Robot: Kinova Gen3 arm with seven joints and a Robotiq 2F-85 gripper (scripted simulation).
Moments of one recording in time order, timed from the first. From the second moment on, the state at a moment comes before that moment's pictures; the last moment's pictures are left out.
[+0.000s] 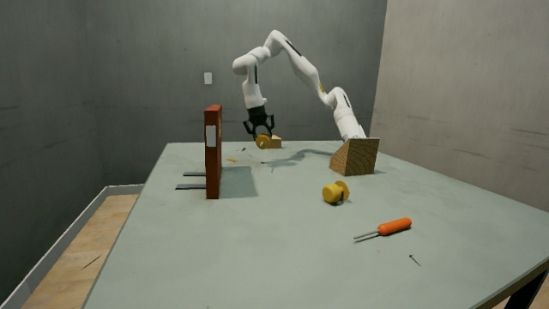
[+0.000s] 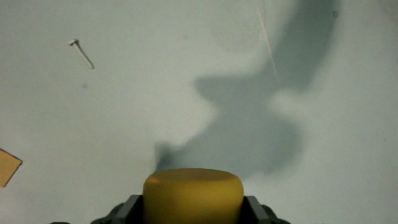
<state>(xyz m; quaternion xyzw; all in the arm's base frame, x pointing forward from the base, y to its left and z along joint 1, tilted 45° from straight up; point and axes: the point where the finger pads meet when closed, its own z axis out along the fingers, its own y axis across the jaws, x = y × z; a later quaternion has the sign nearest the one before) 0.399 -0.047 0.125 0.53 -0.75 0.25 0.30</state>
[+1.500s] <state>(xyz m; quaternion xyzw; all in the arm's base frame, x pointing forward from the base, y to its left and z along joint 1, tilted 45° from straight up) 0.408 0.001 0.106 0.45 -0.81 0.29 0.24</state>
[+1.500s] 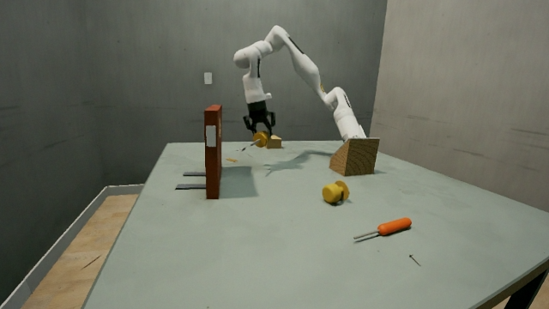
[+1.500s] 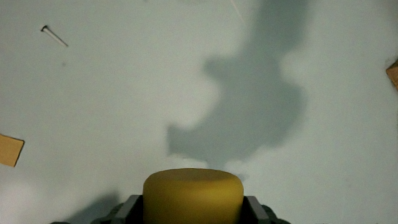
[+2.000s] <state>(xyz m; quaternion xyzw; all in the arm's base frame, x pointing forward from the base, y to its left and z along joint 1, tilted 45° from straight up) 0.409 0.008 0.103 0.37 -0.85 0.31 0.20</state>
